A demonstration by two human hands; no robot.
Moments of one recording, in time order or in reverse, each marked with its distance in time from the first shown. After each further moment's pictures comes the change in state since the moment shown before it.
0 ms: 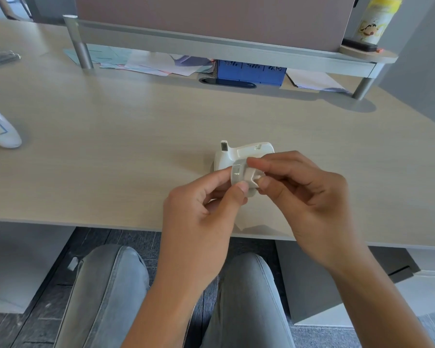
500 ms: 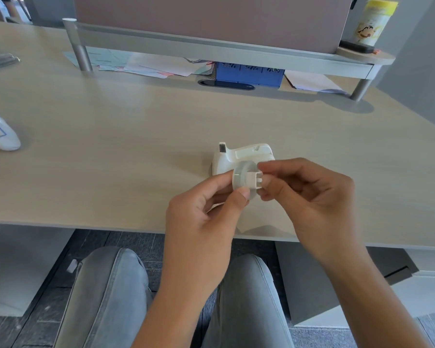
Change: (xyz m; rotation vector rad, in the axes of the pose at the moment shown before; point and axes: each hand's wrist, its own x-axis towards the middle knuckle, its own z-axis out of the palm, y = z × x) left_hand -0.005 -0.004 0.006 -0.080 0.011 -0.007; right_hand -0.002 0.000 -0.003 0.100 0.153 0.128
